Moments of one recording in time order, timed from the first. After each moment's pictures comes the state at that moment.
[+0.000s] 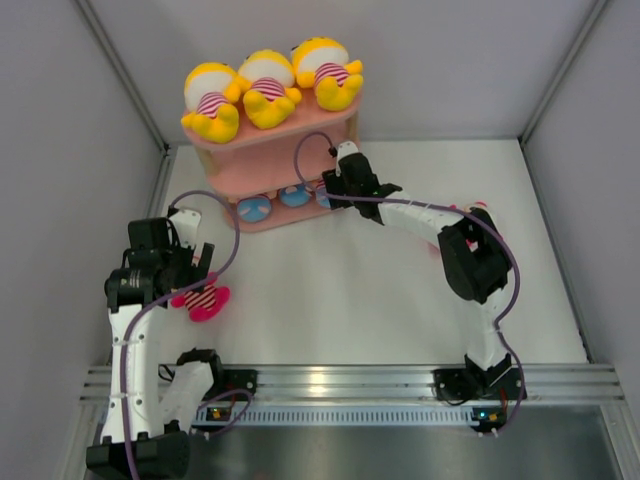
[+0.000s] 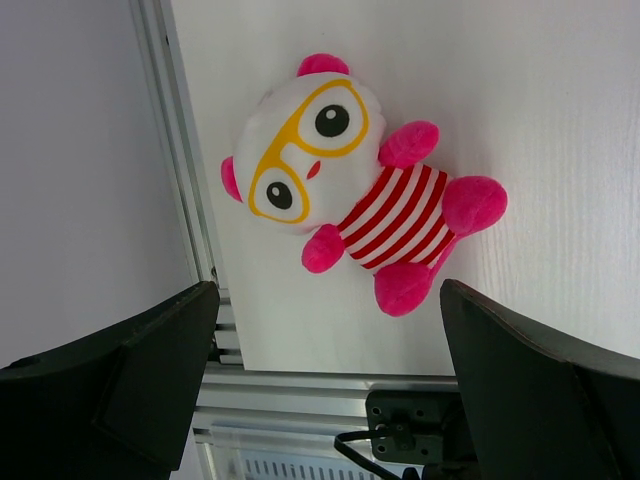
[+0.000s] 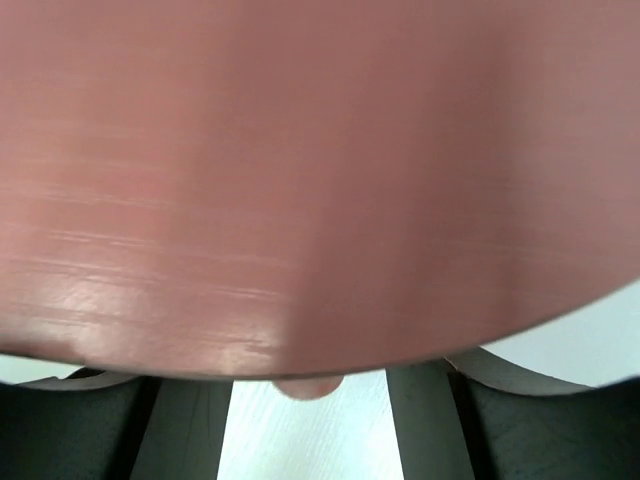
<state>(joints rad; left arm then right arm) 0.11 0.83 1.04 -1.05 -0.07 0.37 0.63 2.04 1.54 -0.08 0.16 0.13</state>
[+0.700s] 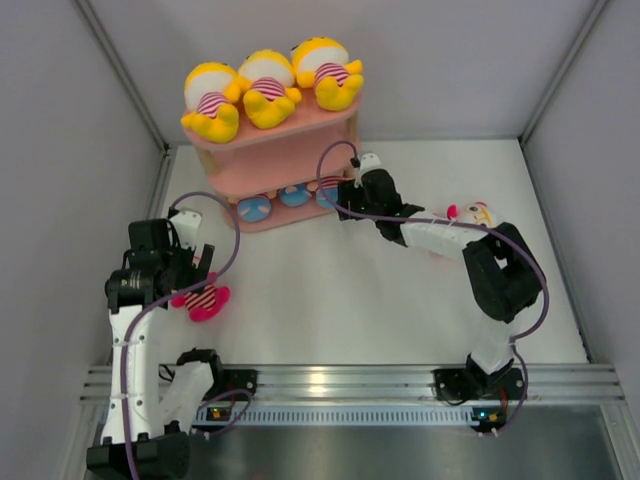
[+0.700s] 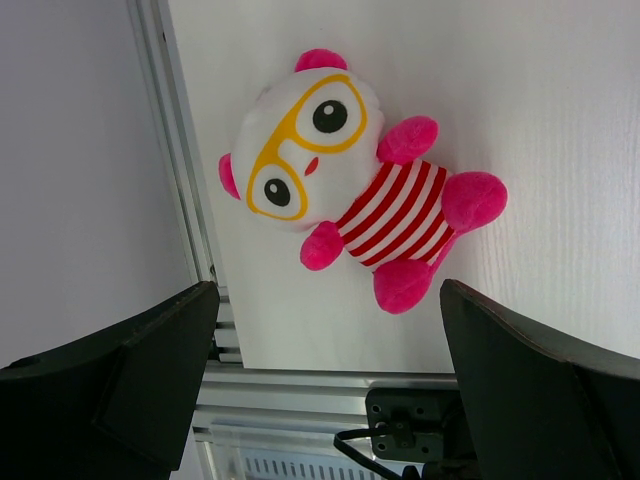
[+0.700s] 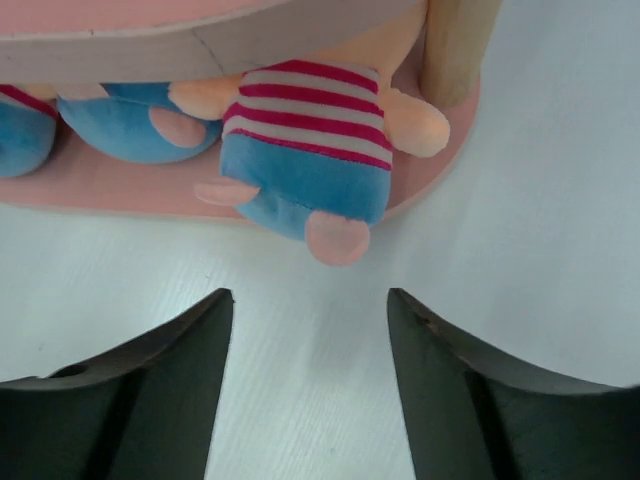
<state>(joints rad) 0.11 0.82 1.03 -1.05 -0.07 0.37 0.61 1.82 1.20 0.13 0.11 0.22</state>
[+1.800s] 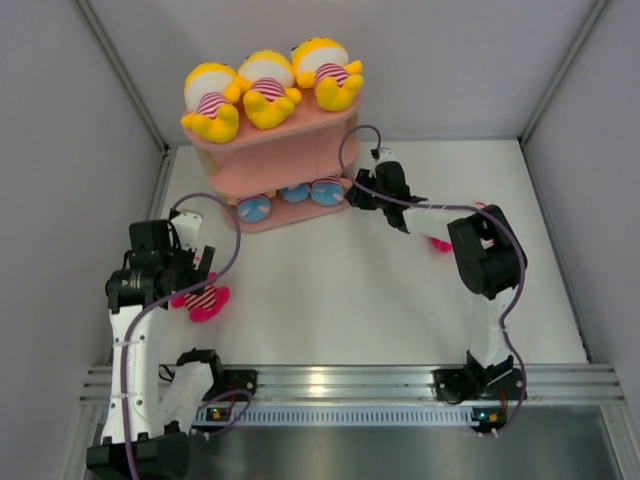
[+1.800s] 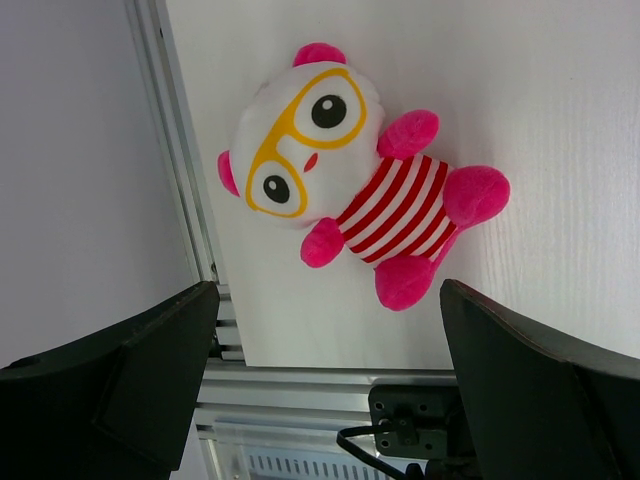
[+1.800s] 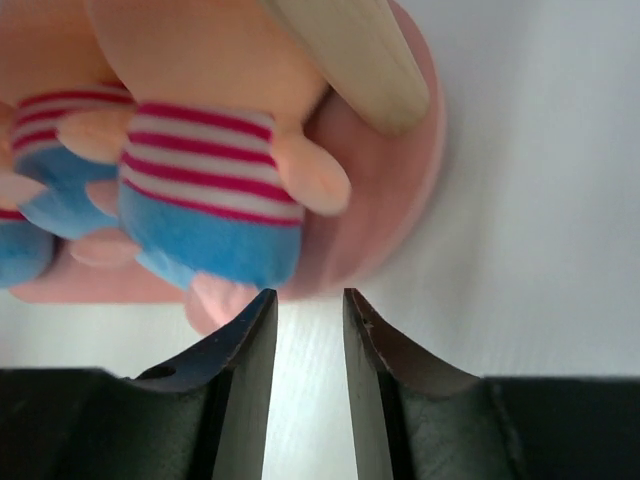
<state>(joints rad) 0.11 0.82 1.02 -1.05 -0.07 0.38 0.47 2.04 1.31 0.30 -0.10 0.50</state>
